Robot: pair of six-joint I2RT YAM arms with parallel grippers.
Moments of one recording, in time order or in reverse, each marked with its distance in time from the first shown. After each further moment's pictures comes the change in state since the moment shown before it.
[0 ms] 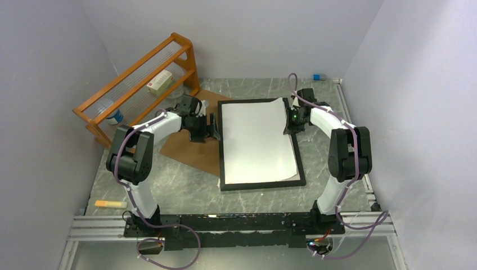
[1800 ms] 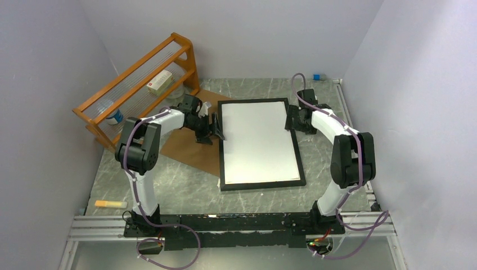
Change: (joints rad) left arm 0.027 0.137 0.072 0.011 0.189 -0.064; right arm 0.023 -0.078 -0.036 0.013 0.383 0.095
